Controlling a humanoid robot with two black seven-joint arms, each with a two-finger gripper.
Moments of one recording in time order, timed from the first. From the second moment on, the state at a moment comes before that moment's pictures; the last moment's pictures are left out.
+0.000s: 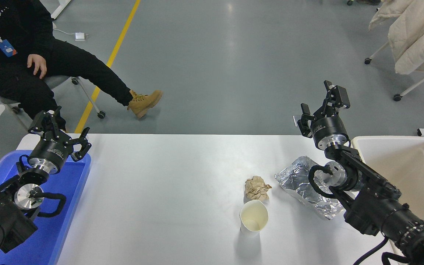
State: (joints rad) left arm -0.65 0.36 -0.73 -0.25 -0.12 -0.66 -0.44; right arm 0.73 -0.12 0.78 0.65 -0.28 -0.14 0.56
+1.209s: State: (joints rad) left arm -0.63 0.34 -0.87 -0.25 -0.12 -0.66 -0.44; right arm 0.75 -0.12 0.73 0.63 -0.28 -0.19 0.56
